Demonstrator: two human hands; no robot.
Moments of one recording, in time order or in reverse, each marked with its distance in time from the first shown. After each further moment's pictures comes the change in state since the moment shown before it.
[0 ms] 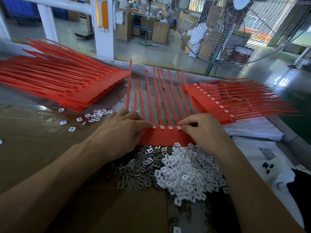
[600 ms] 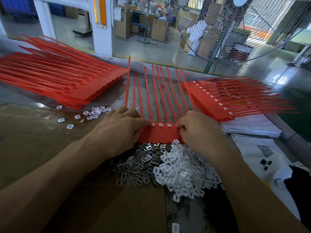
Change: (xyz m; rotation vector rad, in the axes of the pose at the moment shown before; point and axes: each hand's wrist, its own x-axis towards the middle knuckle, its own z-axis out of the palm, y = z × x) left_hand 0.001 0.001 0.002 0.008 -0.005 0.001; right_hand -0.007 -0.027 0.001 -0.621 -0.096 -0.170
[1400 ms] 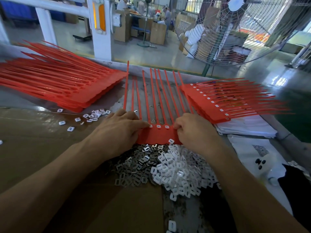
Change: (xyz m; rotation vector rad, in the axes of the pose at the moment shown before) left_hand 0.000 0.001 -0.001 -0.001 -0.015 -0.010; right_hand 0.000 -0.002 -0.002 0.104 -0.009 0.033
